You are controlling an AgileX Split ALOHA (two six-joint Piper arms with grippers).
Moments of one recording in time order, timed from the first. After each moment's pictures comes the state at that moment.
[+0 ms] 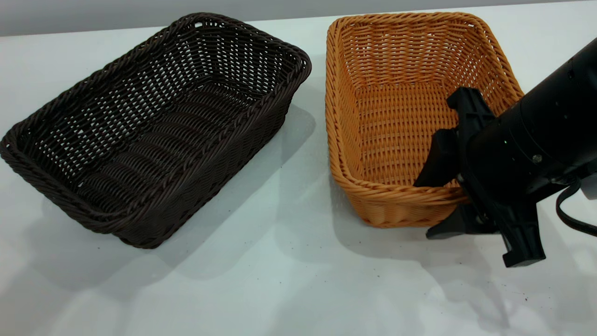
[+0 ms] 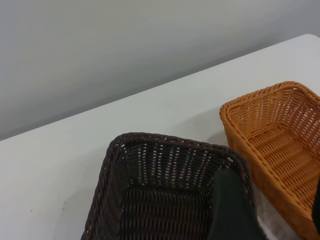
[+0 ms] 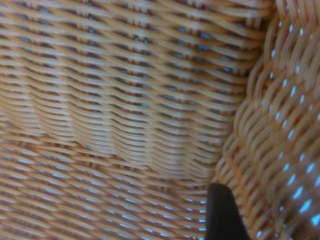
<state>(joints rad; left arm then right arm) -0.05 0.98 -0.63 -1.23 0.48 1.34 0.48 1.83 -0.57 1.74 0.22 0.14</state>
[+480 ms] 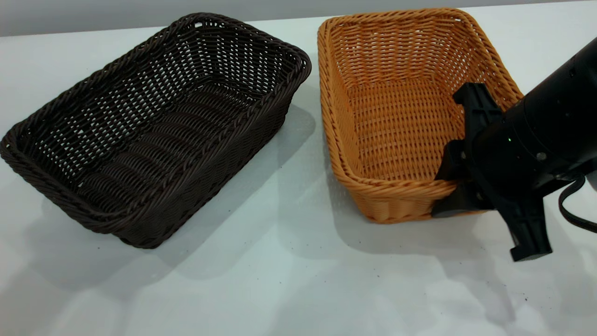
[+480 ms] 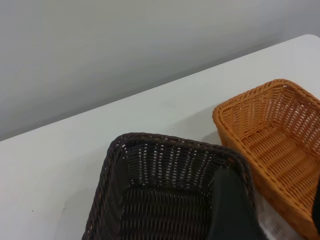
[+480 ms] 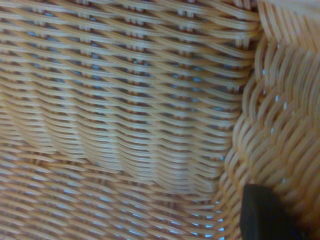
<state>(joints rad) -0.05 0.98 -0.63 -1.23 0.47 1.34 0.48 1.83 -0.57 1.75 0.15 0.07</state>
